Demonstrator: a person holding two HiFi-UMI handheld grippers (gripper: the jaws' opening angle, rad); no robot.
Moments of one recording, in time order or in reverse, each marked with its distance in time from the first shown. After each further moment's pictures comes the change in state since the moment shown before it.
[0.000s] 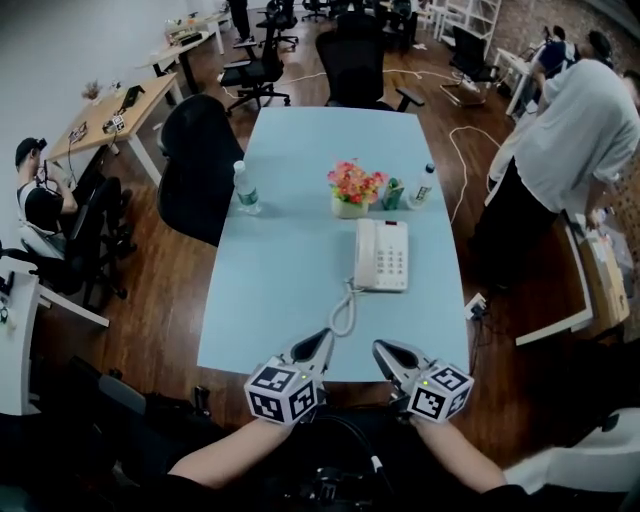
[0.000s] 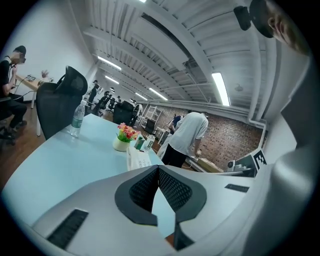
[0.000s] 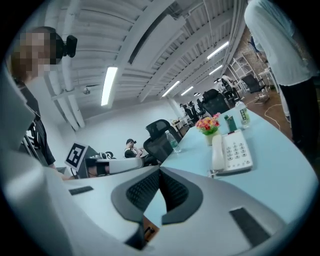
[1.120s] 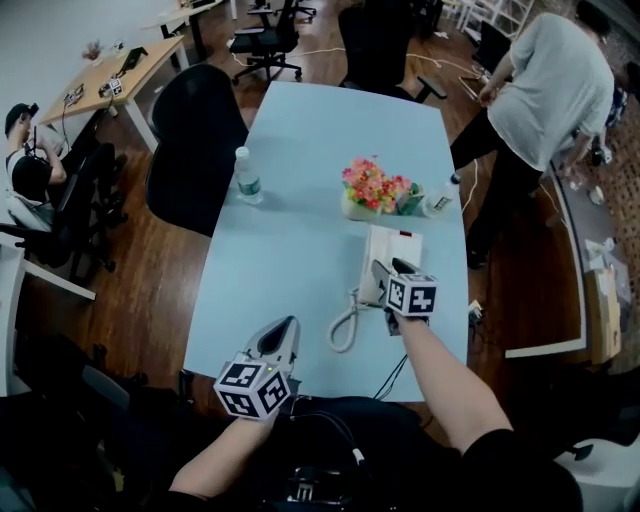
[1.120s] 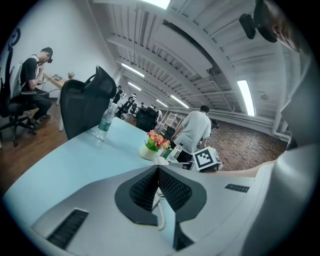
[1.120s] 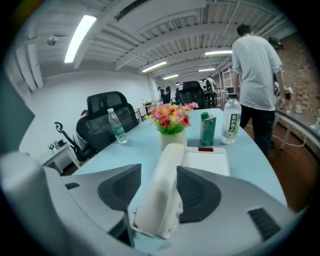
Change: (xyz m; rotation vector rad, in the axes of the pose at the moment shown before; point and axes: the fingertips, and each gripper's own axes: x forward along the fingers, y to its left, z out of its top) left arm 0.013 0.115 0.031 -0.148 -0.093 0.206; right arm 0.181 -0.240 0.068 -0.158 0.230 -0.472
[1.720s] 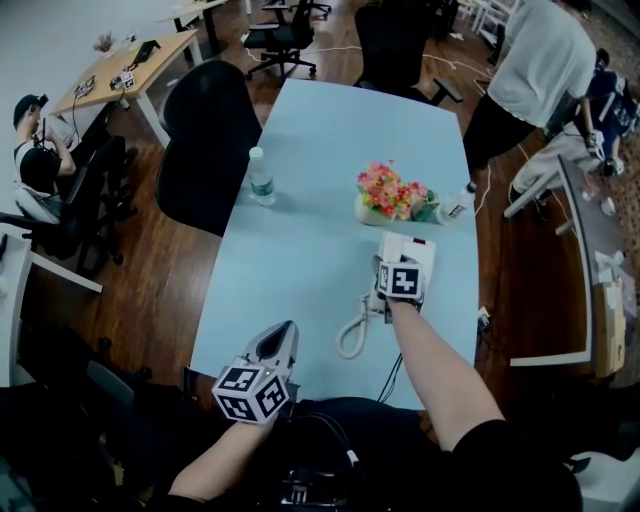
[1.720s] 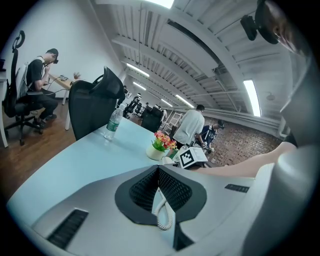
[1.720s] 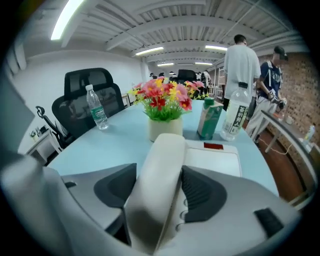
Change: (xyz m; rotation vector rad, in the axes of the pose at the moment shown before) left arm -0.006 0.022 0.004 -0.027 0.004 0.054; right arm 0.068 -0.017 -0.008 -0.040 0.147 -0.180
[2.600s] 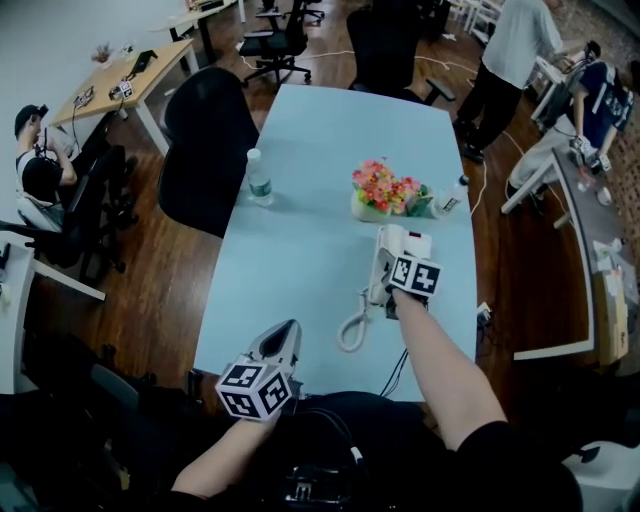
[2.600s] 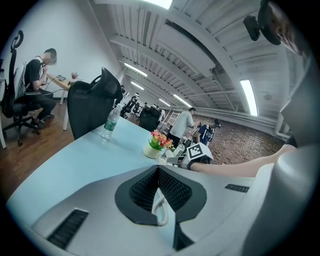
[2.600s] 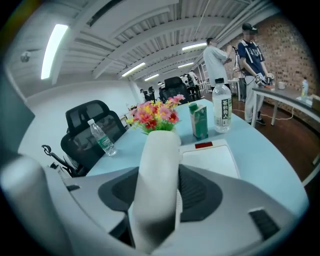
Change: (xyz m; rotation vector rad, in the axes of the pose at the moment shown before) left arm -0.010 -0.011 -0.007 0.010 0.006 -0.020; right arm -0.036 -0.004 0.012 0.278 -0.111 0.145
